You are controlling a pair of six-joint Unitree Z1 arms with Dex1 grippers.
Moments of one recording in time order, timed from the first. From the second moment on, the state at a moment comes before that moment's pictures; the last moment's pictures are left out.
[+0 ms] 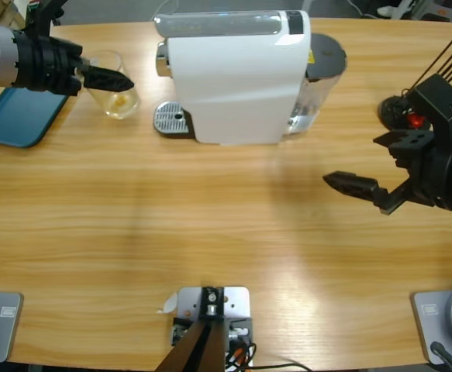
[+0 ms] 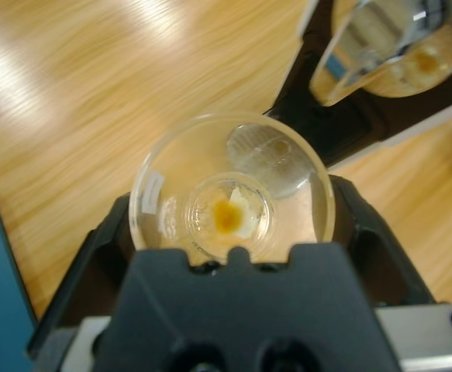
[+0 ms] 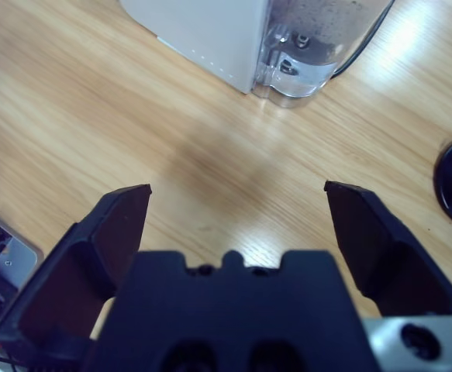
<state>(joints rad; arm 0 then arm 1) -0.51 1.59 -0.95 0.13 -0.14 0.02 1.01 1.24 -0.75 0.43 -0.27 0.32</state>
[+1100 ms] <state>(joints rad) -0.55 1.89 -1.14 0.13 -0.23 0.11 1.00 1.19 -0.74 0.43 -0.24 0.30</state>
